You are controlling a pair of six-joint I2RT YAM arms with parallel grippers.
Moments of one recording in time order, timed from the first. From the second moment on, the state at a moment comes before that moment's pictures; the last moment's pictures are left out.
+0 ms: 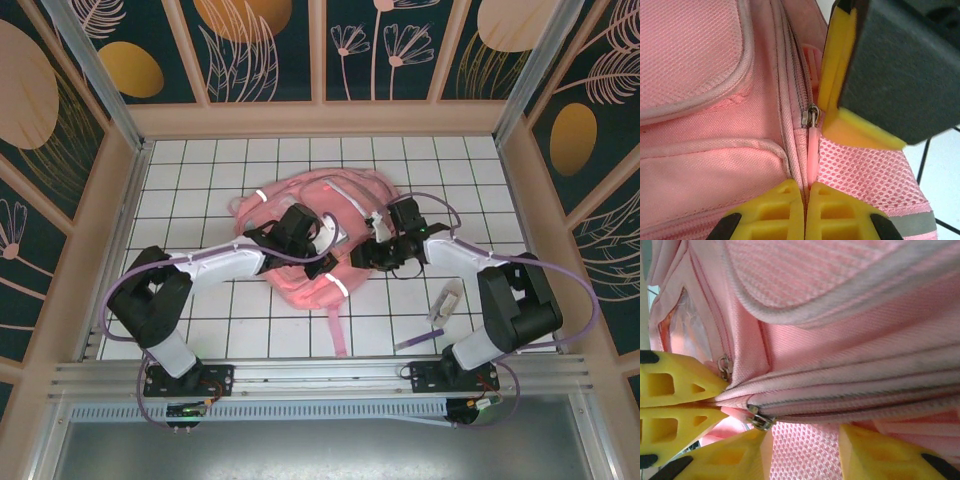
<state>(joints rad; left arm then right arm) -0.76 1.67 1.00 -0.17 0.40 0.11 0.43 1.52 0.81 -0.38 -0.66 0.36</state>
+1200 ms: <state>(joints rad) -0.77 1.69 0.85 0.01 0.43 0.16 0.44 1.46 0.79 -0.36 -0.60 0.31</state>
